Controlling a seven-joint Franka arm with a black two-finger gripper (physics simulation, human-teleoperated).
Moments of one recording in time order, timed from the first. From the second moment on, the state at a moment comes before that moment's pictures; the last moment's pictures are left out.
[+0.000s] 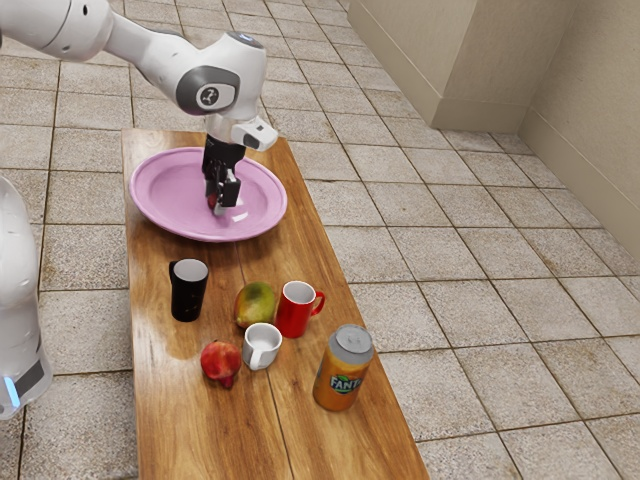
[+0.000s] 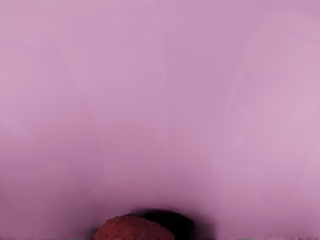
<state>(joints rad) 0.21 -0.39 0.22 -2.46 0.05 2.00 0.24</state>
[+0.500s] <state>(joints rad) 0.21 -0.39 0.22 -2.46 0.05 1.99 0.23</state>
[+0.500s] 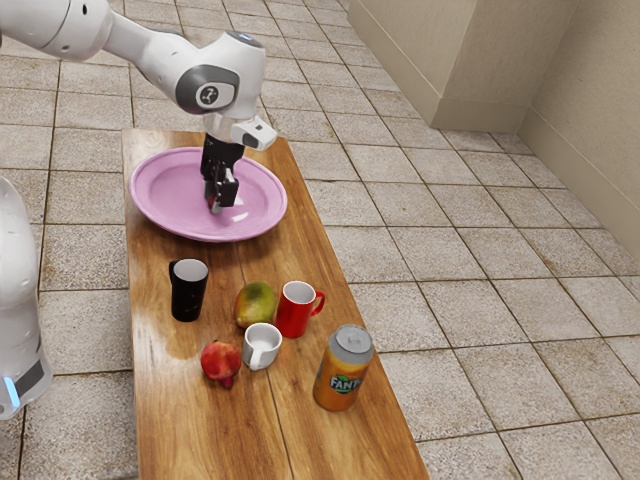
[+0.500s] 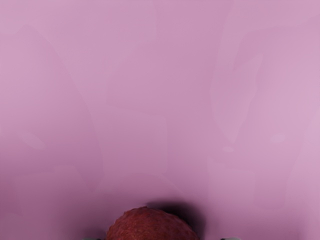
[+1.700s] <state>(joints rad) 0.18 -0.40 0.01 -2.27 0.04 1.87 0.18</state>
